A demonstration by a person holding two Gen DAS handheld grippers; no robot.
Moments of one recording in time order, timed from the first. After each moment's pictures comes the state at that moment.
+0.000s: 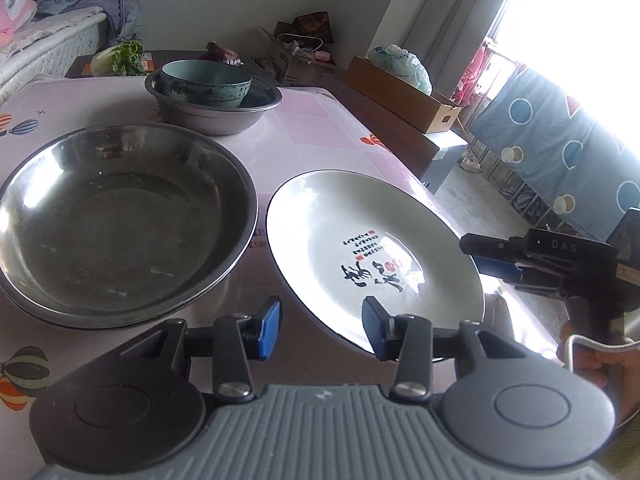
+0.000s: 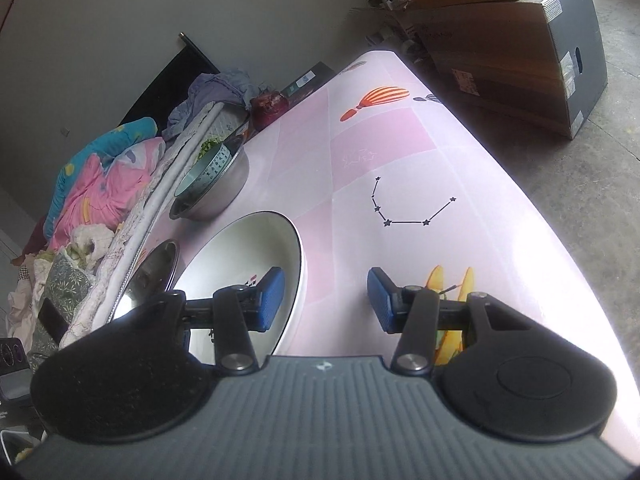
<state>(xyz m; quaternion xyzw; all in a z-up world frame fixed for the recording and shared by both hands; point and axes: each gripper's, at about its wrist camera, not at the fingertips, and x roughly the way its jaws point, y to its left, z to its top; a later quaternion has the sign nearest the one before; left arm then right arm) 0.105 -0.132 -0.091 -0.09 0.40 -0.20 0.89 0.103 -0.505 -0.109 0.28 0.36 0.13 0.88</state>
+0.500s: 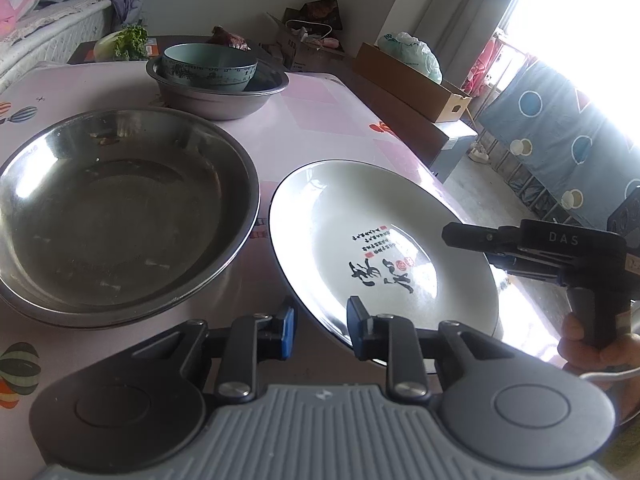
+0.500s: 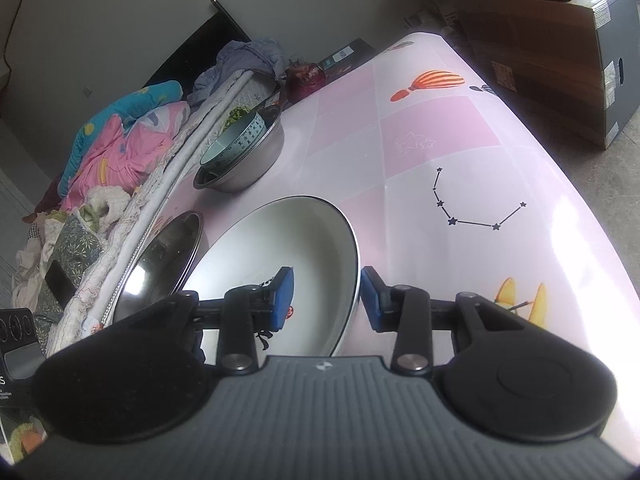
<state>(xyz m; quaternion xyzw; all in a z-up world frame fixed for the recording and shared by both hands) 0.108 -0.138 -0.094 -0.09 0.42 -0.19 0.88 0.121 -0.471 -0.101 0.25 0.38 0.18 0.87</state>
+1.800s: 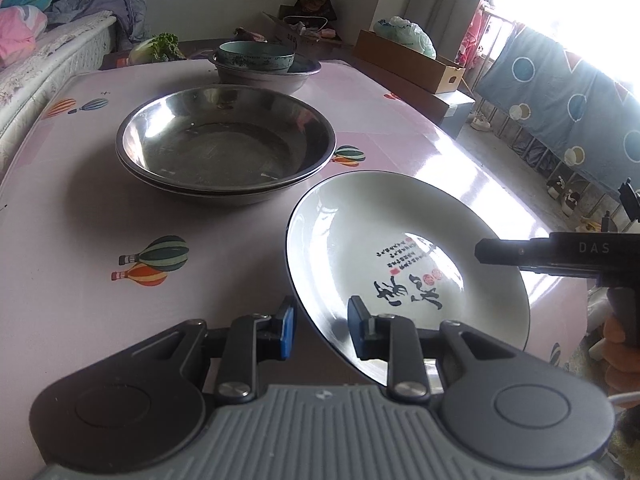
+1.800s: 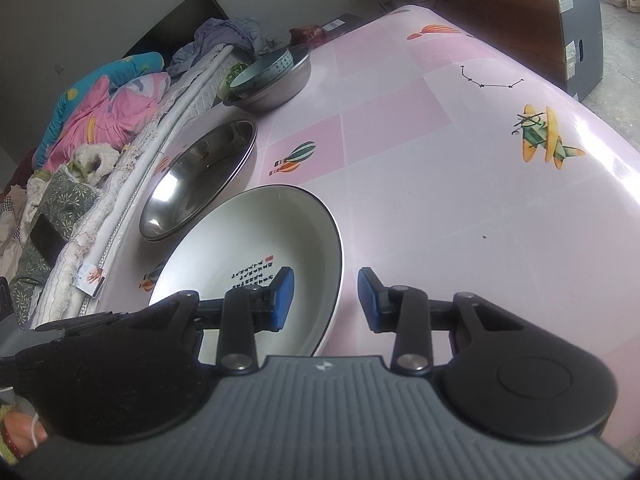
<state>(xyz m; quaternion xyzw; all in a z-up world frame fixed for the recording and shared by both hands) 0.019 -0.061 -0.085 -0.02 0.42 -0.19 0.89 -0.021 -0.377 -0.080 0.22 0.41 0.12 0.88</state>
